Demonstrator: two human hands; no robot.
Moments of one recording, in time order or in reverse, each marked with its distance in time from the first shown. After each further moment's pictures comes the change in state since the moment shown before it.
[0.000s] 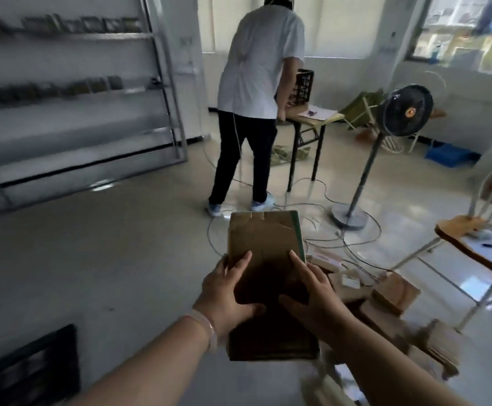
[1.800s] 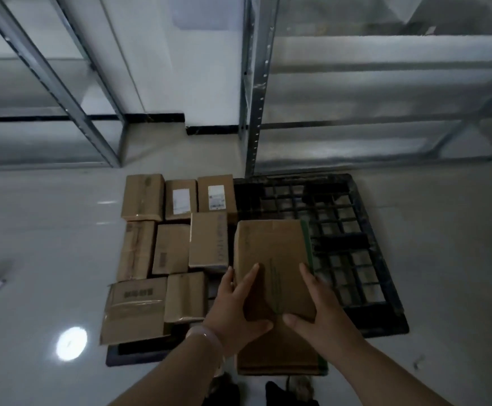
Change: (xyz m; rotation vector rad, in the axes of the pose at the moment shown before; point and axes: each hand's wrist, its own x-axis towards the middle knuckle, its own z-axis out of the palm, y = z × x) left_hand -0.402 -0.432 -0.050 -0.842 1.228 -1.444; right_hand -0.018 -0.402 0.675 -0.625 -1.605 -1.047
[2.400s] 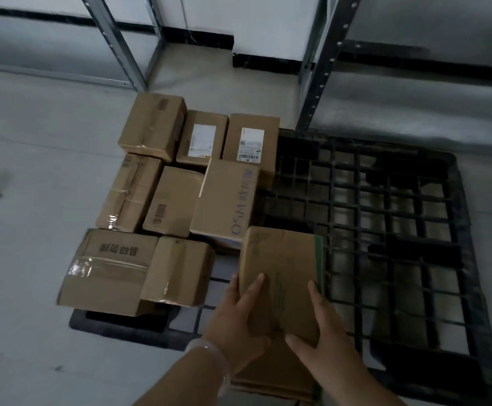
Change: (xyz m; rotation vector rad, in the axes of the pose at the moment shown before) left_hand 0.166 -0.176 0.116 -0.064 0.085 -0.218; right_hand 0.204 0.154 0.133 -0.063 -0.201 0.095
